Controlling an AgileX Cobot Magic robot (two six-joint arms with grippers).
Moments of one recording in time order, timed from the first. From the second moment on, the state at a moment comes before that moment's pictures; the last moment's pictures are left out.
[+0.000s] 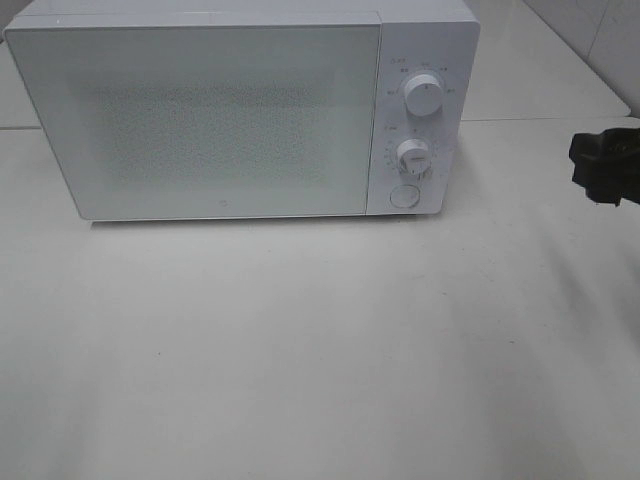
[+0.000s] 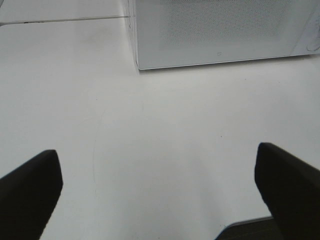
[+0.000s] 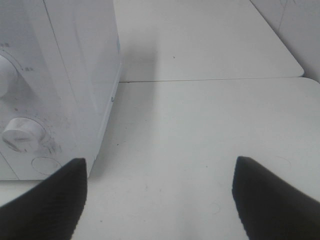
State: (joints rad) left arm -0.10 0.00 -0.50 -0.09 1.04 0.05; right arm 0.10 1.23 -0.34 0.14 -0.56 -0.07
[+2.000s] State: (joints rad) left arm -0.10 0.00 -0.50 -0.09 1.04 0.05; right arm 0.70 1.91 -0.61 0.67 -1.21 -0.25
